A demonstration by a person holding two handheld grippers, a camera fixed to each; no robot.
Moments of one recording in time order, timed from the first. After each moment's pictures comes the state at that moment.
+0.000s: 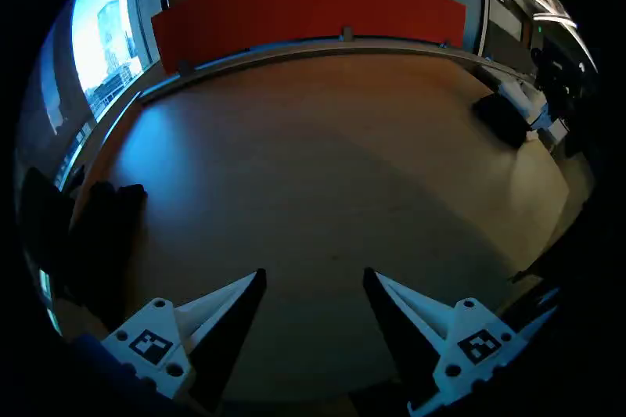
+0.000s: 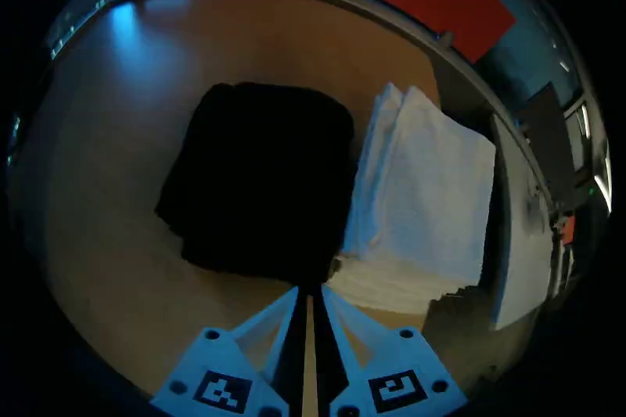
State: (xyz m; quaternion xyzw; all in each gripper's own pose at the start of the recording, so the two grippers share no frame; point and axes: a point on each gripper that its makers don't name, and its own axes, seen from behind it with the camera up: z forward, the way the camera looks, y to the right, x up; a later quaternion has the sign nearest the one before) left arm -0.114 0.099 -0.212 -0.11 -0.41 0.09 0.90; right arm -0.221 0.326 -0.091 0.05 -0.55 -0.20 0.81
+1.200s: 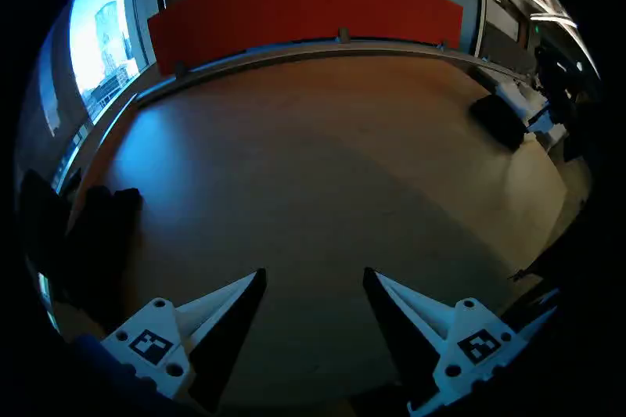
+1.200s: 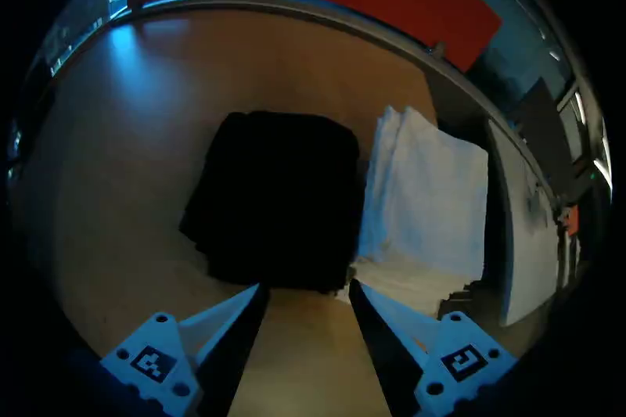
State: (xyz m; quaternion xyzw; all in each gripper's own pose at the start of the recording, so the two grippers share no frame) left arm -0.115 0.103 -0.206 -0.12 -0.40 0.08 0.90; right arm -0.206 0.295 -0.090 0.05 -0.51 -0.17 0.84
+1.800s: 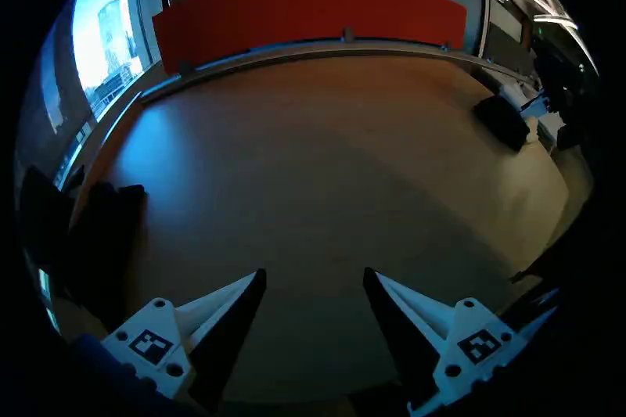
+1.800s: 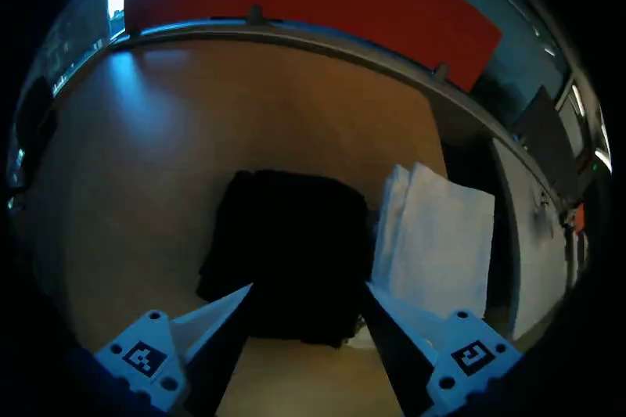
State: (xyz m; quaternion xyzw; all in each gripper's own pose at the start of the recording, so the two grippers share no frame) left arm -0.114 0.096 -0.209 -0.11 -0.40 0.08 0.90; right arm -0.188 0.265 -0.035 0.06 -0.47 -0.15 0.87
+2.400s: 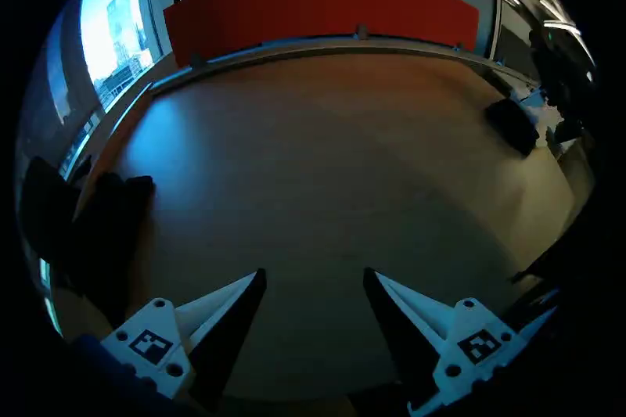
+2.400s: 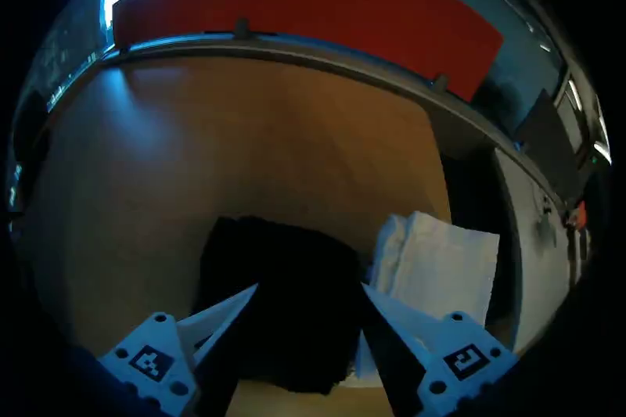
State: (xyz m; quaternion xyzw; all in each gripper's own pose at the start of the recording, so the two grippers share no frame) left arm -0.116 0.089 -0.209 -0.09 -0.41 0.08 0.90; right arm -0.187 0.264 0.022 0.06 -0.46 -0.13 0.88
